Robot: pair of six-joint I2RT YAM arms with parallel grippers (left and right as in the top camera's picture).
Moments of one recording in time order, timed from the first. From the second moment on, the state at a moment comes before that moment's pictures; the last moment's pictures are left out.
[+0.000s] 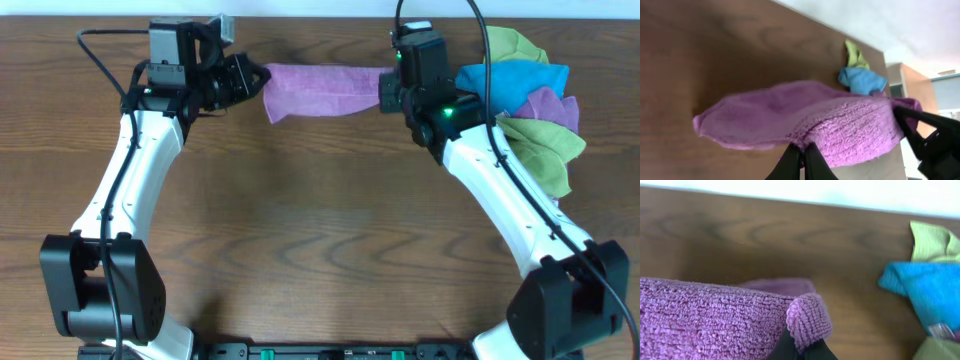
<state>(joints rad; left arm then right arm) -0.07 1.74 1.42 -0.45 0.67 -0.46 0.36 1.71 1.42 -0.46 0.24 0.17</state>
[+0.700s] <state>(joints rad) -0.17 1.74 1.26 -0.86 0.67 -0.15 0.41 1.69 1.40 -0.89 0.11 0.23</state>
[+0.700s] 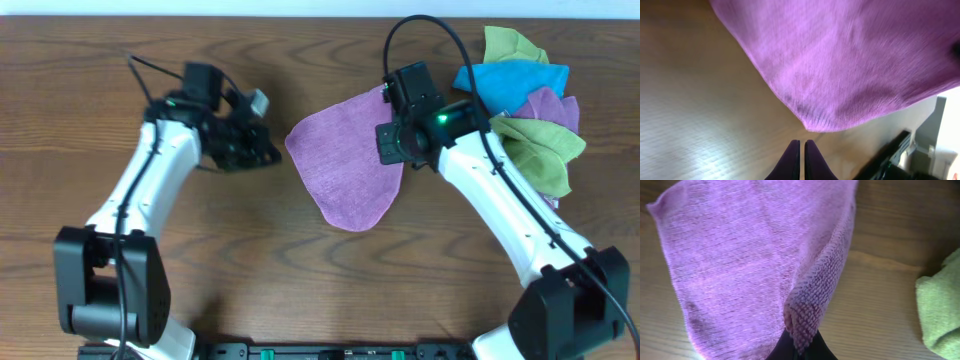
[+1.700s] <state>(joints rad) -0.39 1.74 0.72 -0.04 0.83 -0.68 0.42 1.69 1.40 -0.89 0.11 0.26</state>
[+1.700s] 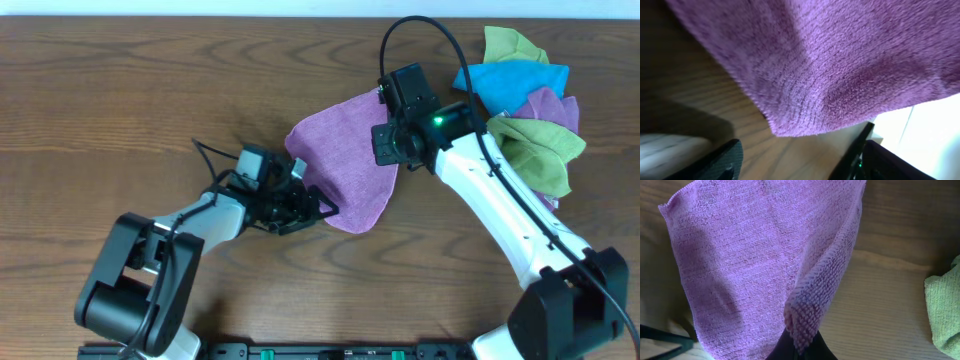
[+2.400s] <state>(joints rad) -0.51 1.90 0.73 0.32 0.84 -0.93 0.42 1.68 1.40 -0.89 0.10 0.26</state>
